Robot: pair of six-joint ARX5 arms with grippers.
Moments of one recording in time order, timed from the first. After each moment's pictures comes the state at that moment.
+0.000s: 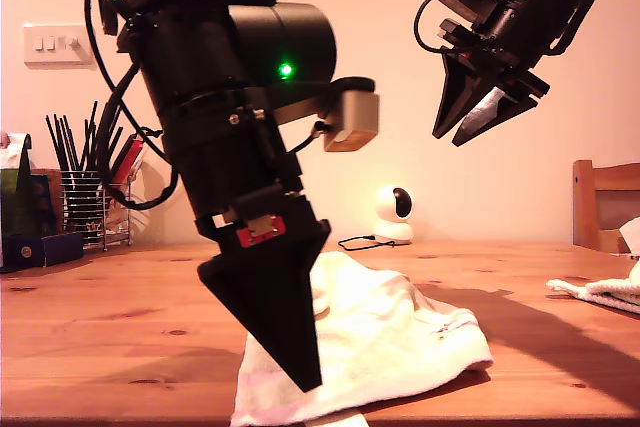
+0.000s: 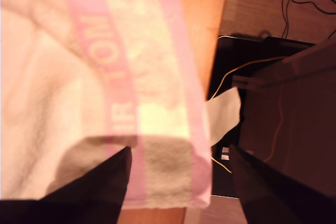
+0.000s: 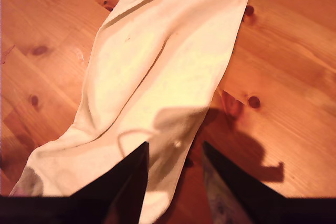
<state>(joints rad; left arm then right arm) -0.85 1.79 1.11 -0.63 0.23 0.47 0.21 1.78 1.56 -0.77 -0.41 -0.32</state>
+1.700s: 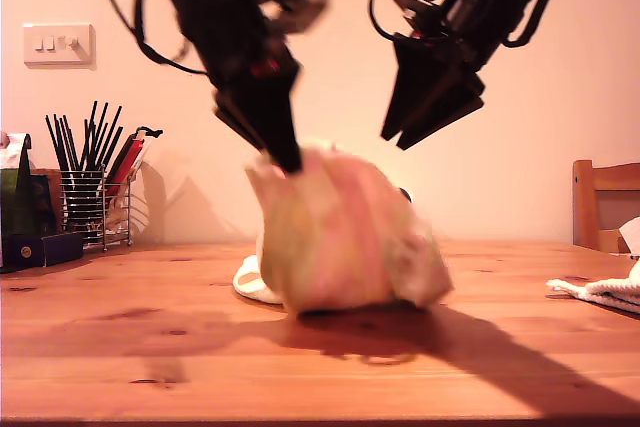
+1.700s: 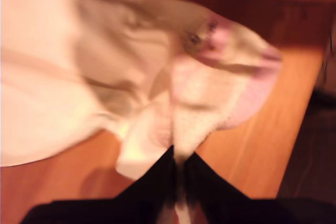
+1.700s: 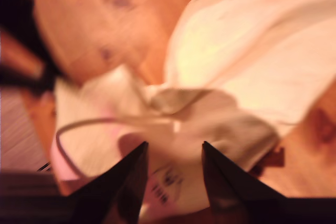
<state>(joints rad) -0.59 1.84 1.62 -0.95 0.30 0.47 0.38 1.78 1.56 -0.90 -0.47 -0.50</state>
